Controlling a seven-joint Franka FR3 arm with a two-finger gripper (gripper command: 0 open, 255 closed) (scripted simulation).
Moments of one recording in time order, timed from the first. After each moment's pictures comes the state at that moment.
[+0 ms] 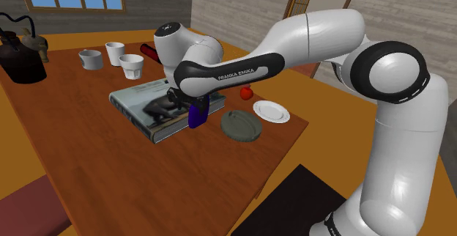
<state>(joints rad) -0.04 0.42 0.54 -1.62 -0.59 1.86 1.69</state>
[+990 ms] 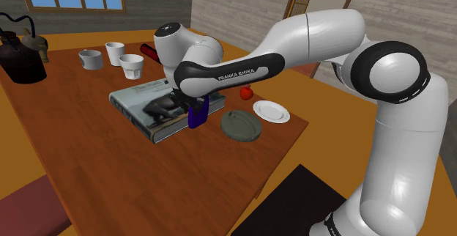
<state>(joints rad) -0.04 0.42 0.54 -1.63 -0.59 1.86 1.69</state>
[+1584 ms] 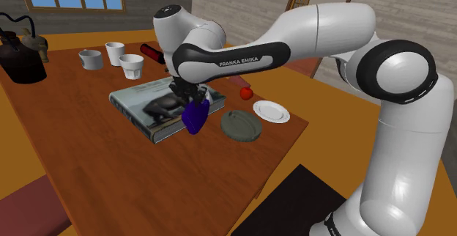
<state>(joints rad) -0.04 0.40 0.55 -1.56 -0.57 1.78 1.65</state>
